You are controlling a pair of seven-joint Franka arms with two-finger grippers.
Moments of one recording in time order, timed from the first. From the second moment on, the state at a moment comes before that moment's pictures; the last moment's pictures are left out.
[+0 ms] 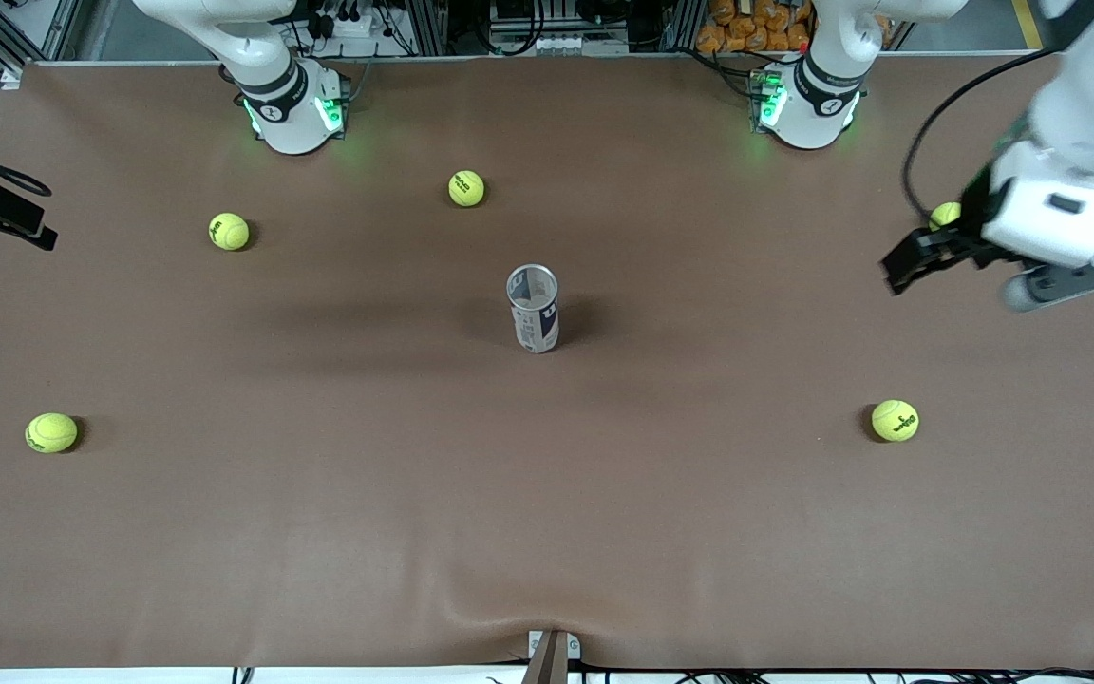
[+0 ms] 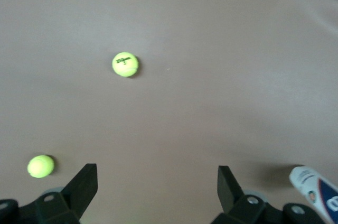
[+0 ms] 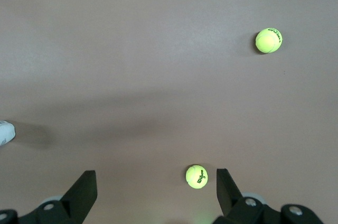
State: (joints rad) left arm -0.29 0.12 0.06 -1.38 0.05 1.50 -0.49; right arm 0.01 0.02 -0.09 -1.46 0.02 1.44 0.03
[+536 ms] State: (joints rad) left arm -0.07 -0.01 -0.06 -1.53 0.05 1.50 -0.29; right arm 0.01 0.02 -0.09 -1.46 0.02 1.44 0.03
